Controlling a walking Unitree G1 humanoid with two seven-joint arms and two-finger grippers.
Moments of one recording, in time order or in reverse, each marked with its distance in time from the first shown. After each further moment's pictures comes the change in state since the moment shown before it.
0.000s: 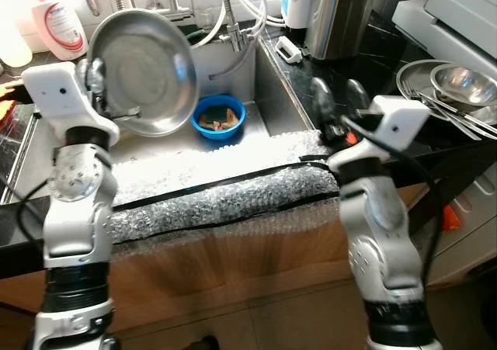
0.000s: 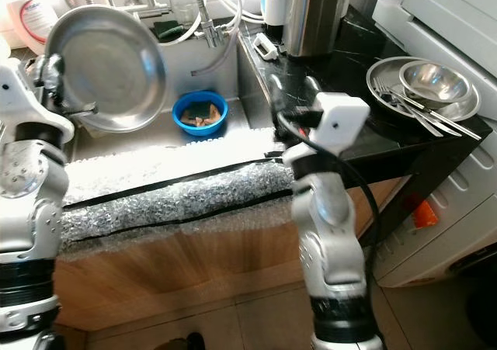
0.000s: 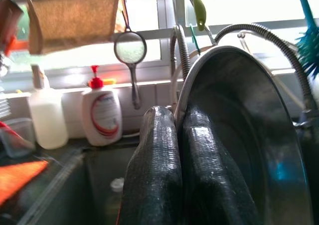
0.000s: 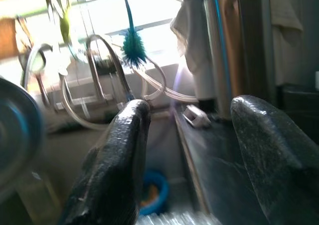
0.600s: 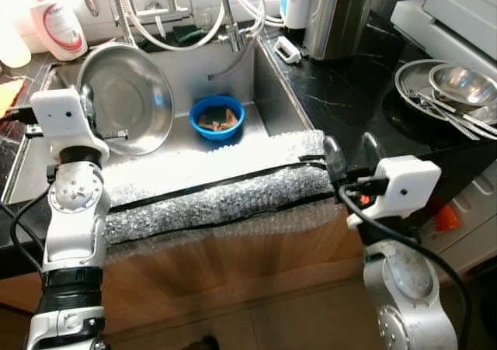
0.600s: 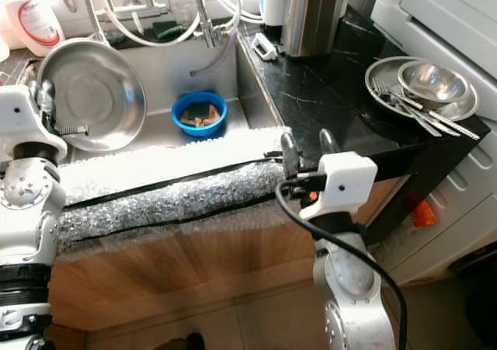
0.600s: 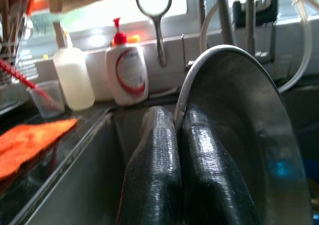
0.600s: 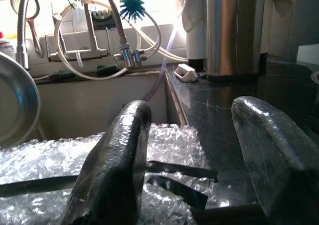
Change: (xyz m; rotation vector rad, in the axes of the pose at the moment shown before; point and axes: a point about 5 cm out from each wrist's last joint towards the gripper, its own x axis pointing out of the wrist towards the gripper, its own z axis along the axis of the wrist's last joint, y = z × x) left arm -0.005 0.012 -0.051 0.075 0.155 0.099; right arm -0.059 0.002 -0.008 -0.098 0.137 -0.009
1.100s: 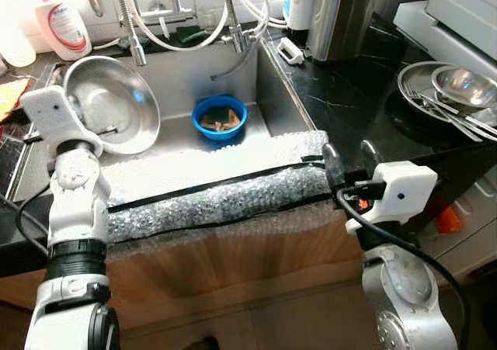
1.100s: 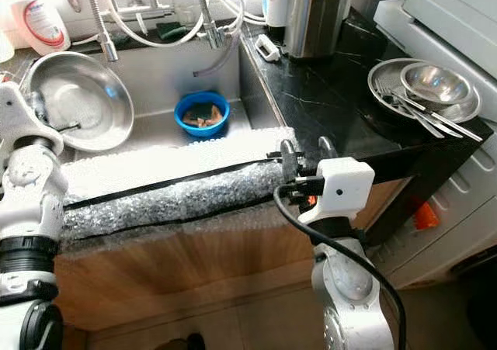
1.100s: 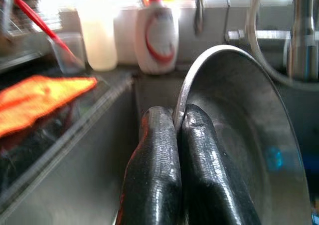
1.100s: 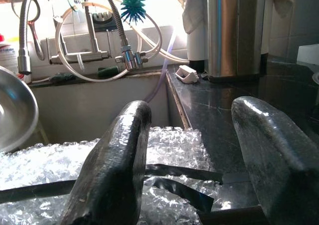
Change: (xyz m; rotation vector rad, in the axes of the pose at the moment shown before) left arm 0.029 0.001 -0.012 -0.093 0.147 0.131; right arm 0.001 0.003 0.002 0.014 0.000 -0.013
